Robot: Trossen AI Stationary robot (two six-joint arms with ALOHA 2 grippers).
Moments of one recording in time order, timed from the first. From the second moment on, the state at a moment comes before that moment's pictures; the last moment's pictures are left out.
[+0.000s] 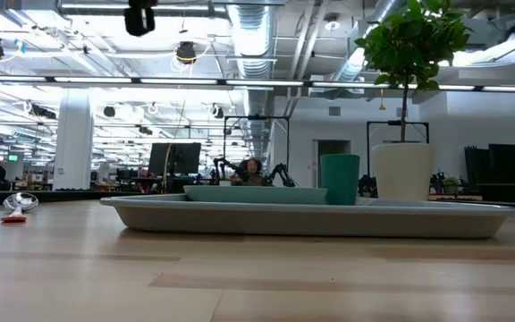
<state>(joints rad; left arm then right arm) 0.32 0.84 0.89 -0.20 0.37 -0.80 -0.20 1.75 1.59 0.65 -1.18 0.23</state>
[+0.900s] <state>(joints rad) 0.24 1.16 0.88 0.64 0.91 -1.46 -0.19 1.73 1.59 0.85 -1.23 0.27</state>
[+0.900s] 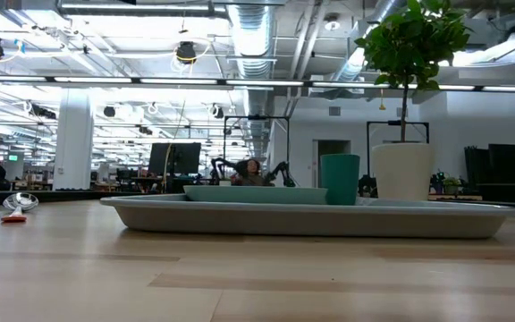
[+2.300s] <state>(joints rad) 0.22 1.18 0.88 0.80 0.92 -1.51 -0.26 1.74 1.59 0.76 -1.23 0.20</state>
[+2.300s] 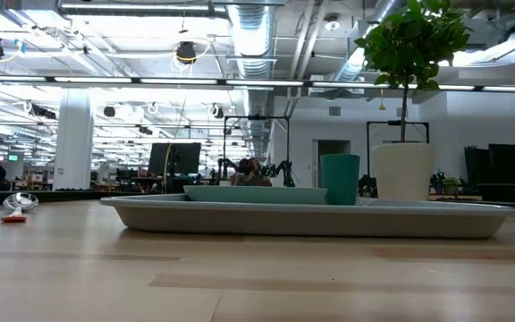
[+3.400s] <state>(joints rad) 0.22 1.18 0.88 0.77 0.90 -1.35 -0.37 1.74 1.59 0.74 -1.12 0.53</state>
